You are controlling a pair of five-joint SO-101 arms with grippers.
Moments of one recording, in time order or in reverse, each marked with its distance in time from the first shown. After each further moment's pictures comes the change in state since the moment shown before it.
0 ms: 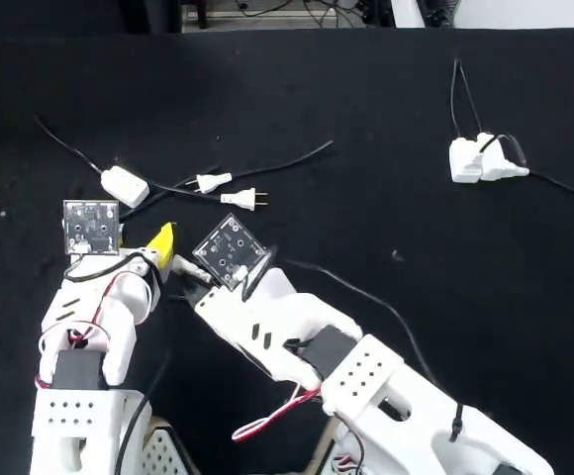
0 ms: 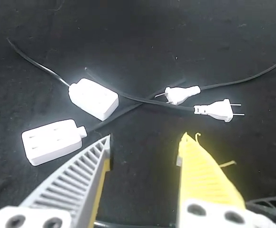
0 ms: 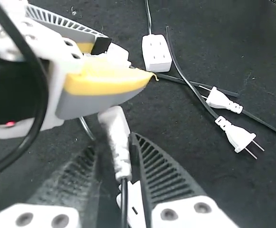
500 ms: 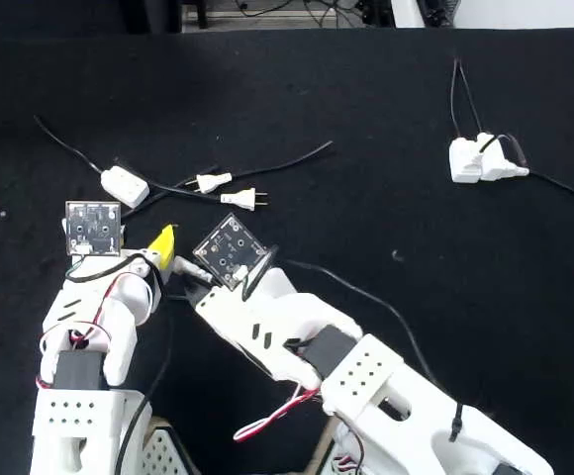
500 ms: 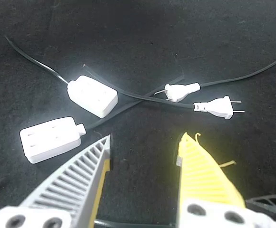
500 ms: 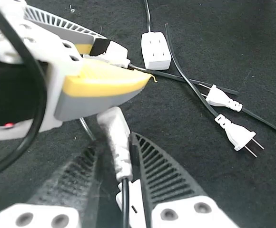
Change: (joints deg) left arm 0.3 0.0 0.4 -0.1 0.0; right arm 0.0 0.0 0.0 0.0 0.0
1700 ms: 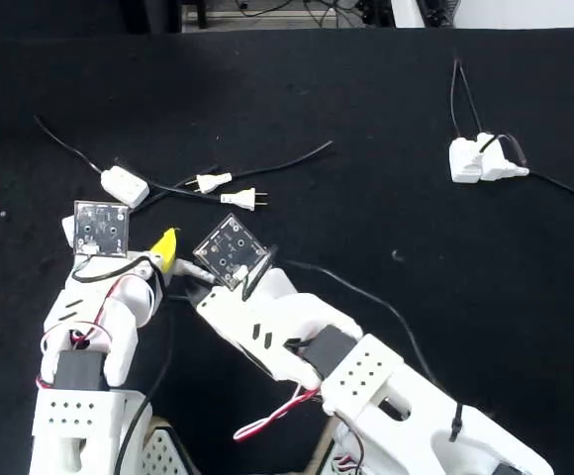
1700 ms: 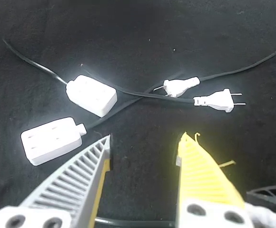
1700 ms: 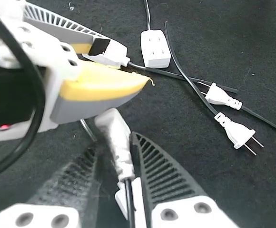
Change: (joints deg) left arm 1.2 0.0 -0.1 1.0 -2.8; right arm 0.2 0.1 0.1 0.0 0.0
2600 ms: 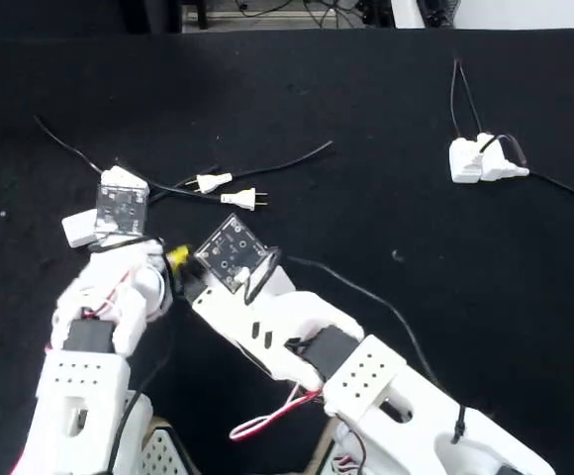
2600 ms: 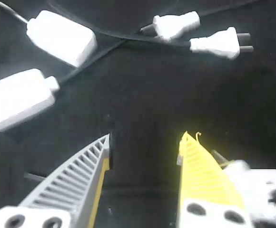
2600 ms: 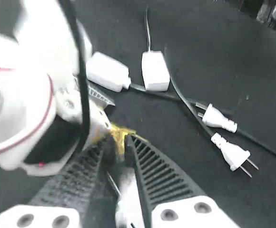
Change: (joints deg) left arm -0.4 19.1 -5.0 -2.5 0.9; right arm -0.3 -0.7 -0.4 -1.4 2.5
